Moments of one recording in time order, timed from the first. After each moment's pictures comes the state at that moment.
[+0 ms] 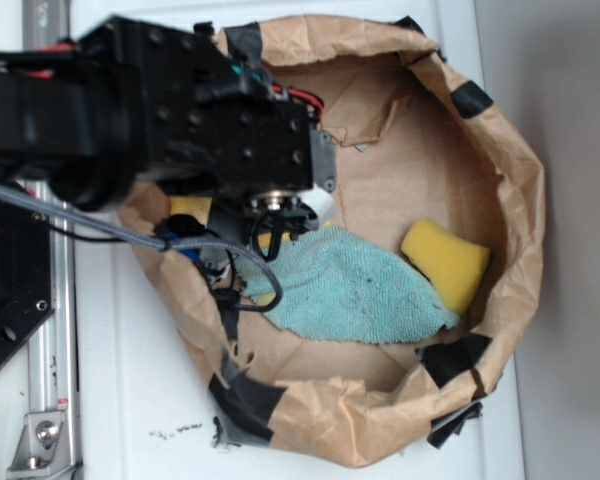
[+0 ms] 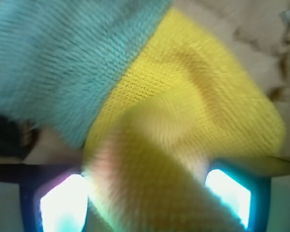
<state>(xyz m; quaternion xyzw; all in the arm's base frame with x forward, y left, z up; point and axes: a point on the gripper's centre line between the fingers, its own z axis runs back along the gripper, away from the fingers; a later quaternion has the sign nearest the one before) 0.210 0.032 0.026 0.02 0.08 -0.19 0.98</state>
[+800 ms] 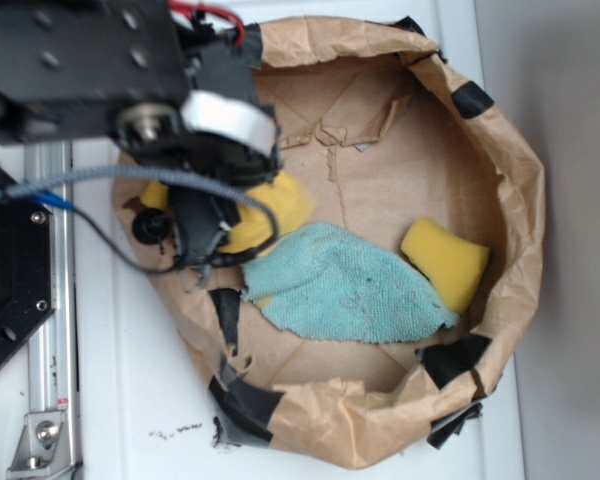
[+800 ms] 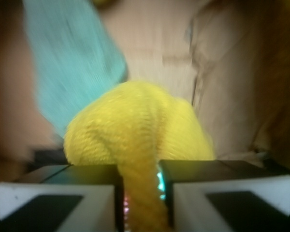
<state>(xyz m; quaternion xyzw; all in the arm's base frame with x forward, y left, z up) 0.207 0.030 0.120 -0.03 -0.05 0.04 1.00</state>
